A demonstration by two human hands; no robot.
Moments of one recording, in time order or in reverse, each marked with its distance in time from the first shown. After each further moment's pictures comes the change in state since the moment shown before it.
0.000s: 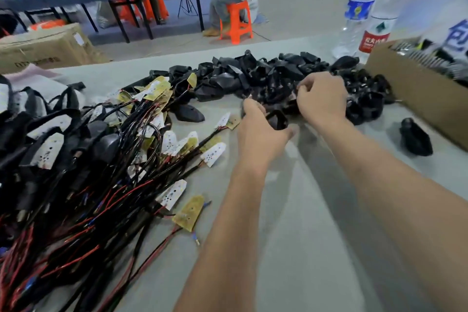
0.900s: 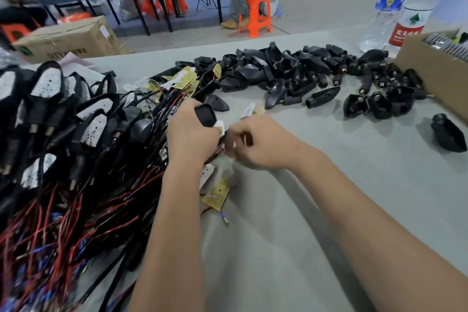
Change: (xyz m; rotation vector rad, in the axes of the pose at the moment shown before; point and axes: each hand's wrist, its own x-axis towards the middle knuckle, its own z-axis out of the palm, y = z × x) left_hand -0.011 -0.039 -0.142 0.270 0.233 -0.063; right_hand -0.102 -0.082 0.020 0.222 -0.725 -0.622
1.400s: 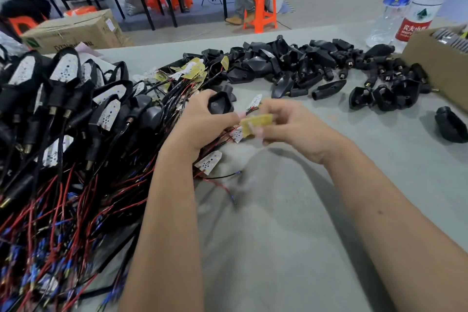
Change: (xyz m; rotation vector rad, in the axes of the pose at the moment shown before) left_hand -0.012 0.004 -0.026 -0.372 -0.358 -0.050; right_hand -0.034 -0.001 -0.015 0.854 0.011 0.163
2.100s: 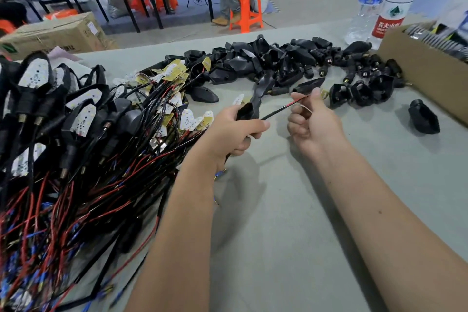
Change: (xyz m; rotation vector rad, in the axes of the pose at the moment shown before) left_hand -0.006 0.006 0.067 -0.212 -0.367 -0.081; right_hand -0.005 0.031 -0.039 0.852 0.772 0.063
